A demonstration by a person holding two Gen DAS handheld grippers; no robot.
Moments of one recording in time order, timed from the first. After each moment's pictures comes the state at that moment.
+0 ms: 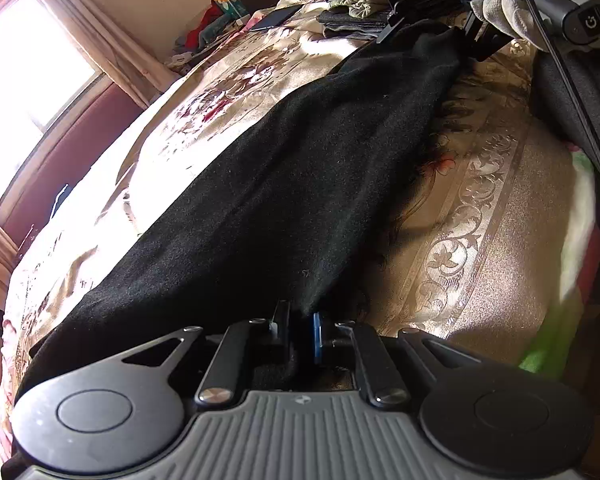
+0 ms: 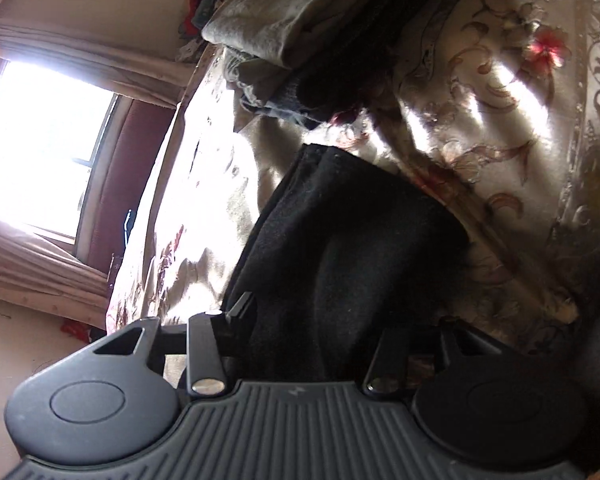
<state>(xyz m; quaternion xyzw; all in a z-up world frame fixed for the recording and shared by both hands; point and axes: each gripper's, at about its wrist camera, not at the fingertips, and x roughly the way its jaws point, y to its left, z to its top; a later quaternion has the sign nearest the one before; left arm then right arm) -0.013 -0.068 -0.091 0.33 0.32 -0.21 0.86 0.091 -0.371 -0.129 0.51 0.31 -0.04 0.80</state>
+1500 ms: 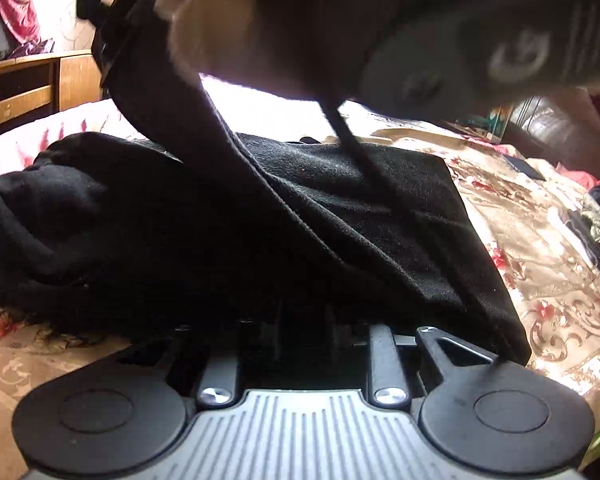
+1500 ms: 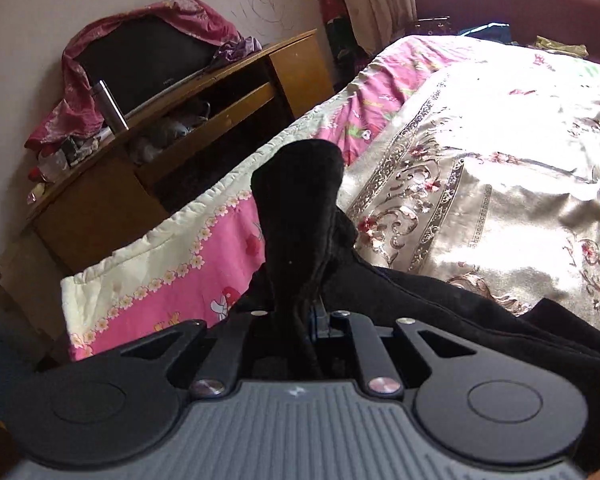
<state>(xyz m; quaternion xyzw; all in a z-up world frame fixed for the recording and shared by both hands) -0.051 0.186 -0.102 -0.13 0.28 0.00 0.95 0.098 0.233 -0.032 -0.03 0.39 0.40 0.83</state>
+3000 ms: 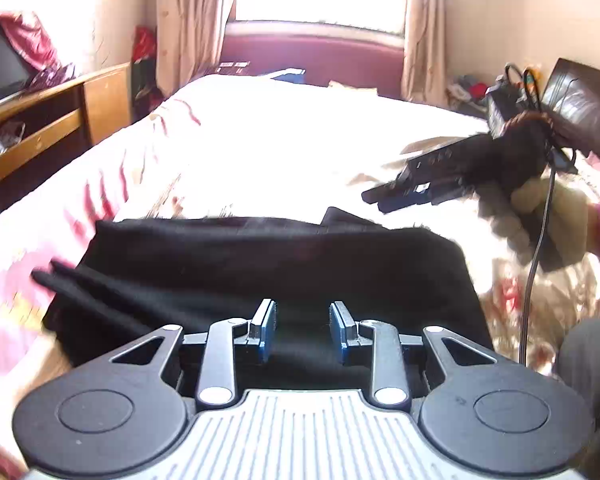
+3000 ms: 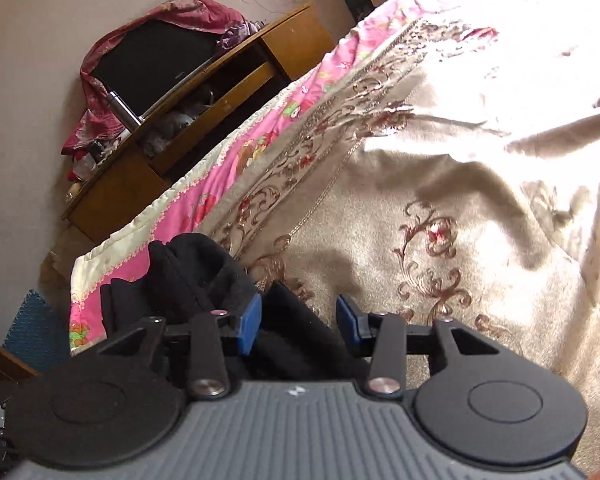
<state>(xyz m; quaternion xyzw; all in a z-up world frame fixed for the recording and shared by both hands) -0.009 0.184 -0.011 -0.07 0.30 0.05 0.95 0.258 0.021 -0.063 0.09 0.46 0.51 0.72</state>
